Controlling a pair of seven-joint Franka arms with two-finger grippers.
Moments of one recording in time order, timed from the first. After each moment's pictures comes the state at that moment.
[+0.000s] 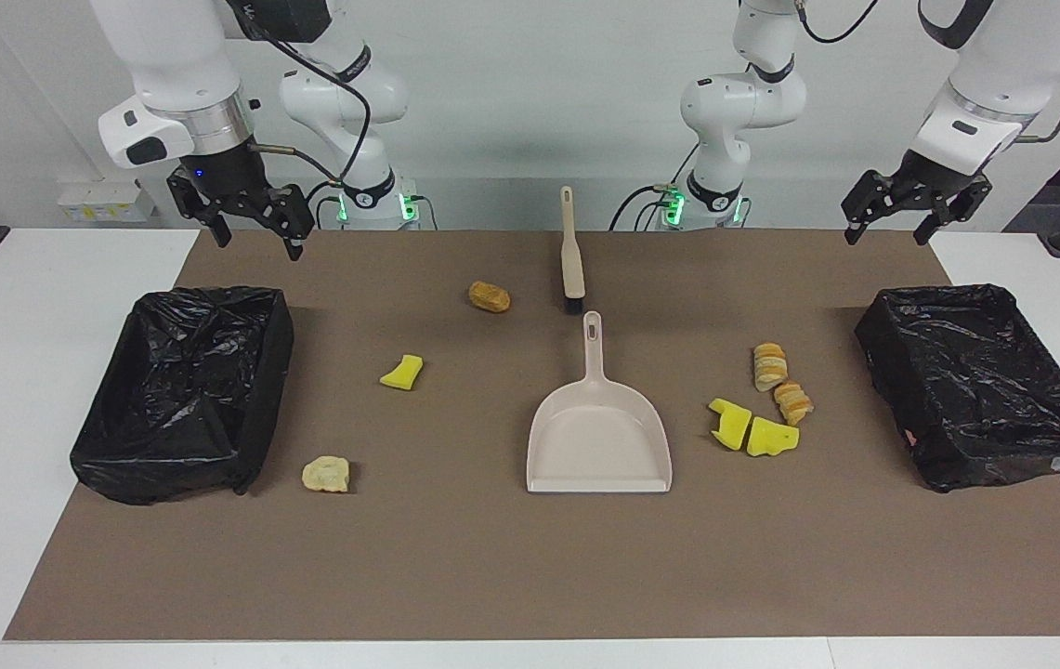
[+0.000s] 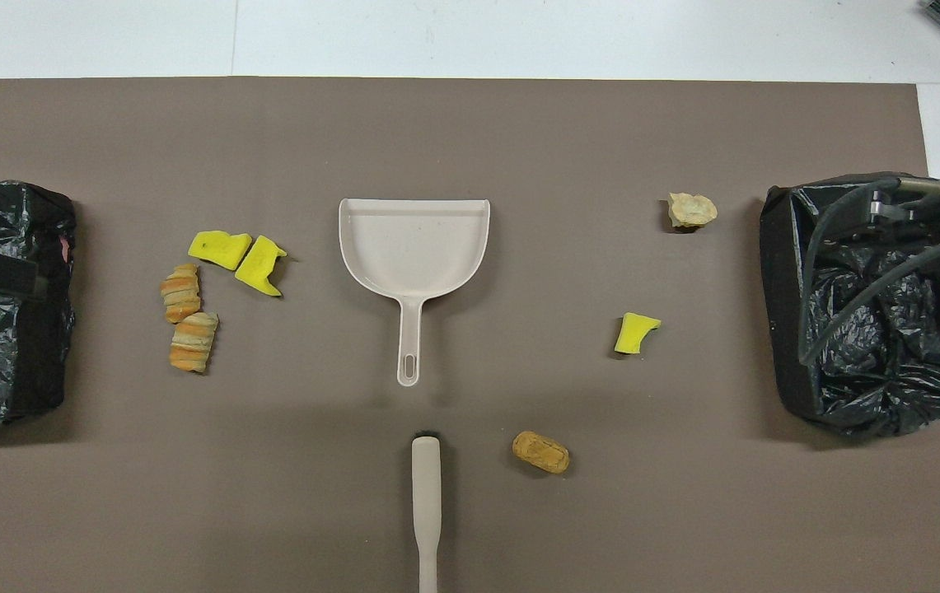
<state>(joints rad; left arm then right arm) 0.05 -0.06 -0.08 -1.59 -0.01 1.53 0.03 0.02 0.06 0.06 -1.44 -0.06 1.51 0.29</state>
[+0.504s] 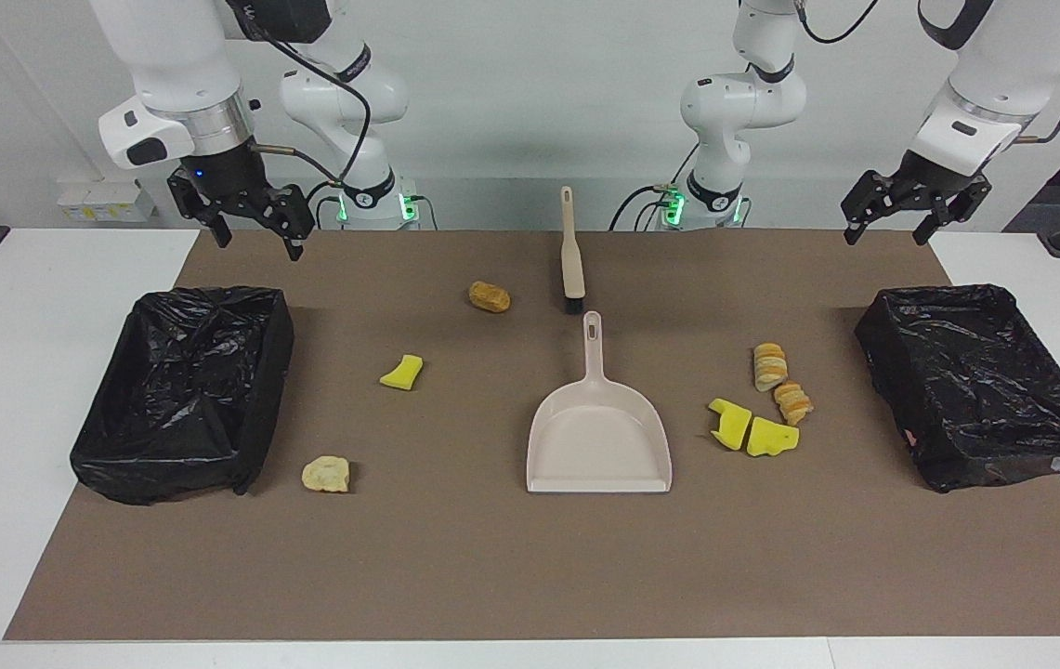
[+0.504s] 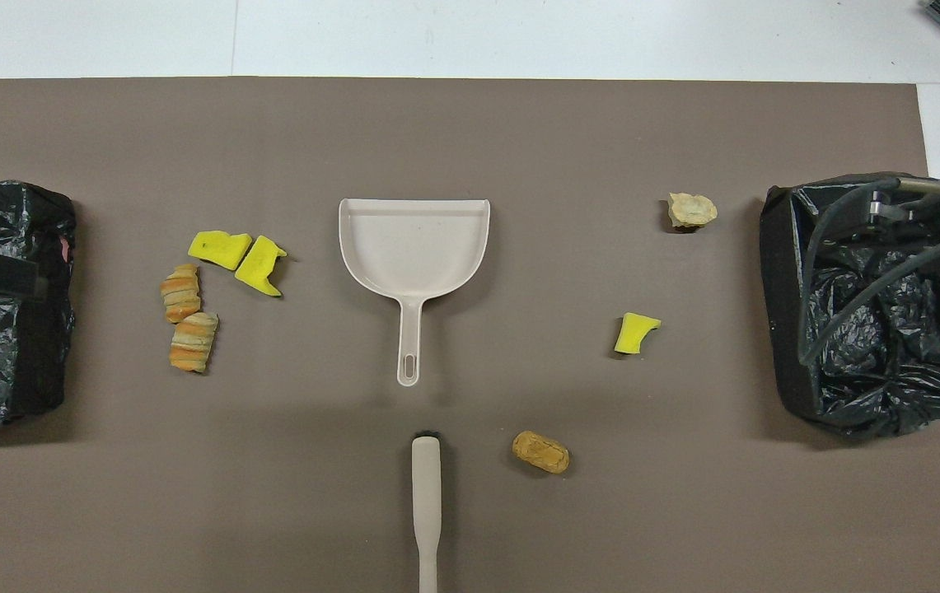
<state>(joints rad) 0.05 -0.06 -0.08 -1.59 -0.01 1.53 0.03 0.02 0.06 0.06 -1.44 -0.06 1.51 0.29</state>
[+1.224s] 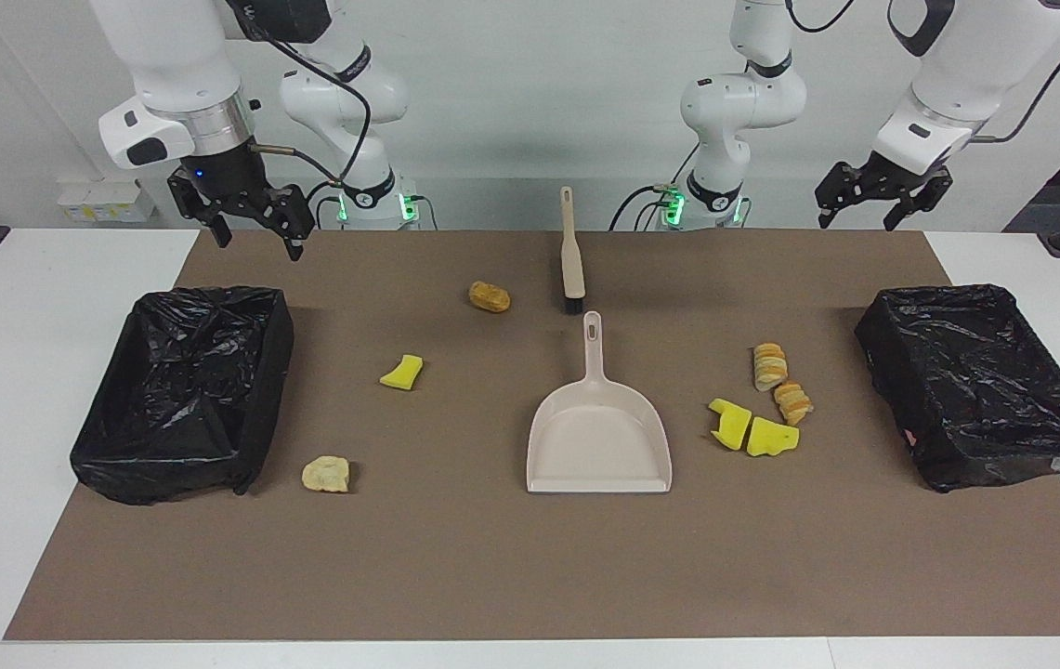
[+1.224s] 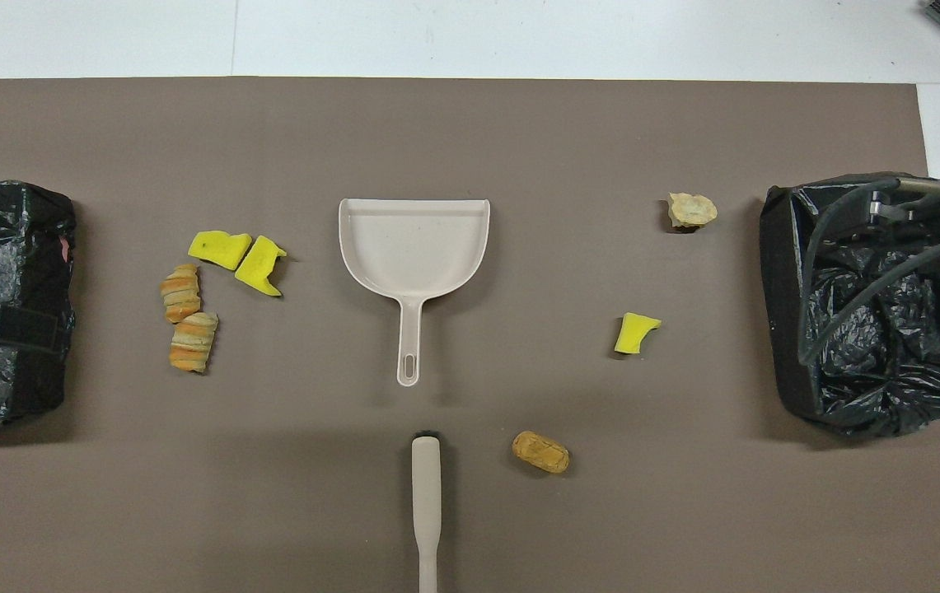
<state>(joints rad) 0.04 -0.31 -0.09 -1.97 -0.02 1.54 0.08 0.02 0.06 0.06 -1.44 -0.06 1.51 0.29</state>
